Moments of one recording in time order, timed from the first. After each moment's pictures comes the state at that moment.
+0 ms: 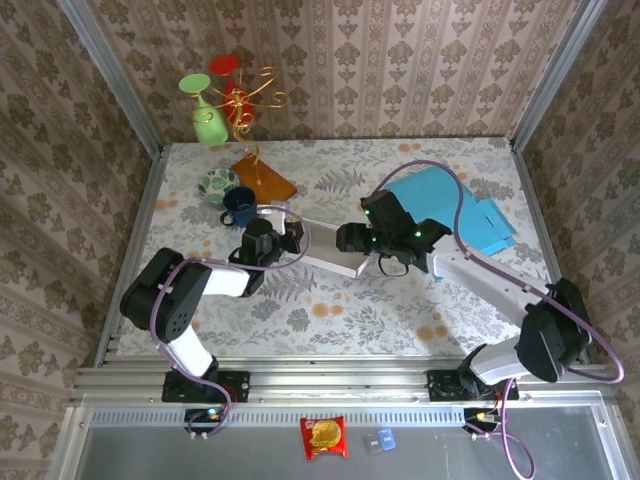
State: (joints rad) left arm -0.55 1.68 0.58 0.79 0.07 -0.34; right arm 0.64 1.41 1.11 -0.52 -0.03 0.68
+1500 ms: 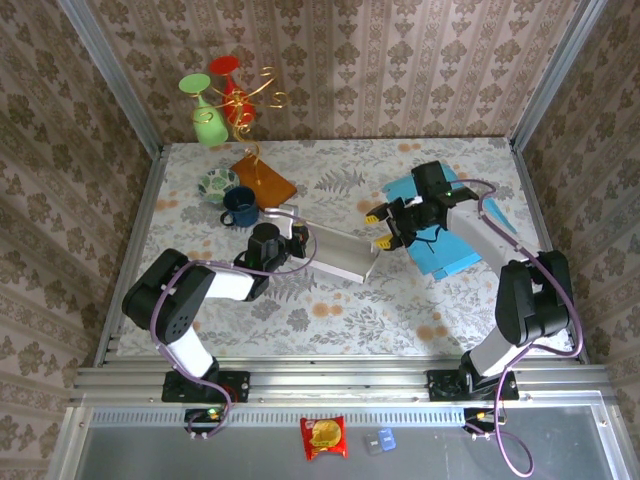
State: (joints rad) left arm -0.61 1.68 0.57 0.81 0.02 -0.29; right arm 0.24 1.61 1.20 -0.67 -0.71 1.26
